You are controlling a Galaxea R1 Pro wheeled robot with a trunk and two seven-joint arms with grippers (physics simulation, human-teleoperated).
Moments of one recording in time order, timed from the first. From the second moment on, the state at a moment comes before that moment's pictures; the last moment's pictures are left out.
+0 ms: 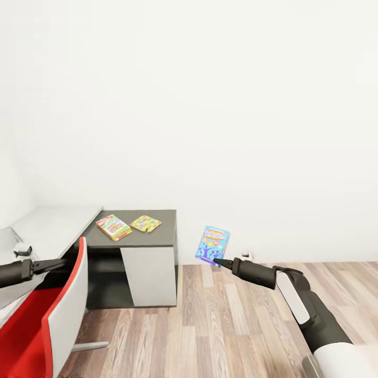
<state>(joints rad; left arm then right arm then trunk) -0.63 0.65 0.33 -0.79 0.04 0.78 -1.57 -0.53 -0.14 0.06 -1.13 -0.63 0.84 0.67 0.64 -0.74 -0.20</state>
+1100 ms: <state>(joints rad) -0.60 0.66 0.33 -0.79 0.09 0.78 -1.57 -0.53 -0.13 0.06 -1.17 -0.52 0.83 0.67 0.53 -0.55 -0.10</state>
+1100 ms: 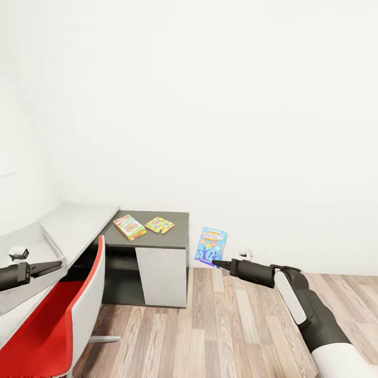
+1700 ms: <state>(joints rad) -0.59 0.65 0.33 -0.79 0.09 0.78 -1.57 -0.53 -0.12 0.09 -1.17 -0.51 0.83 0.66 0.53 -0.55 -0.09</state>
